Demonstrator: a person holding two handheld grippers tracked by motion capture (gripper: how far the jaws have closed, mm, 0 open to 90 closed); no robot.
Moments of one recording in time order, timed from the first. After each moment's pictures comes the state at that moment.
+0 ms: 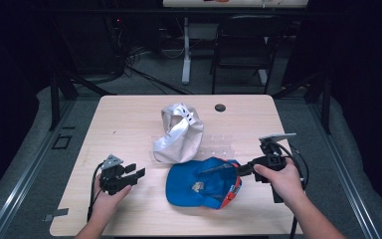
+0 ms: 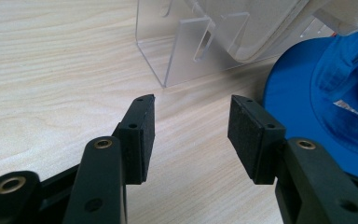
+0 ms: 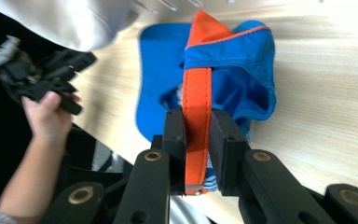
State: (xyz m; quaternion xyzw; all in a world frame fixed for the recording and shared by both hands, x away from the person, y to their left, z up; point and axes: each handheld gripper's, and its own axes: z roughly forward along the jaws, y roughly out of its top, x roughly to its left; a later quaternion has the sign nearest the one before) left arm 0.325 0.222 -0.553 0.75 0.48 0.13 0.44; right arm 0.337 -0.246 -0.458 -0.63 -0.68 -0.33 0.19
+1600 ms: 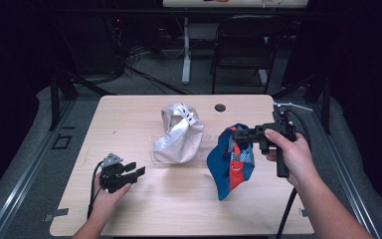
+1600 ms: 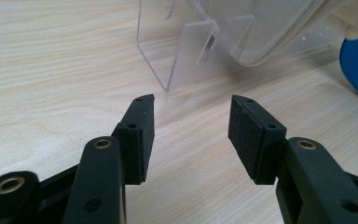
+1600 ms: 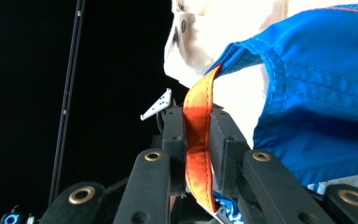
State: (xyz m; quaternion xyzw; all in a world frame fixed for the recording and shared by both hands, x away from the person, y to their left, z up) left arm 0.331 0.223 -0.556 0.75 0.47 0.12 0.44; right arm 0.352 -0.247 -0.369 -0.59 -0.59 -0.48 0.28
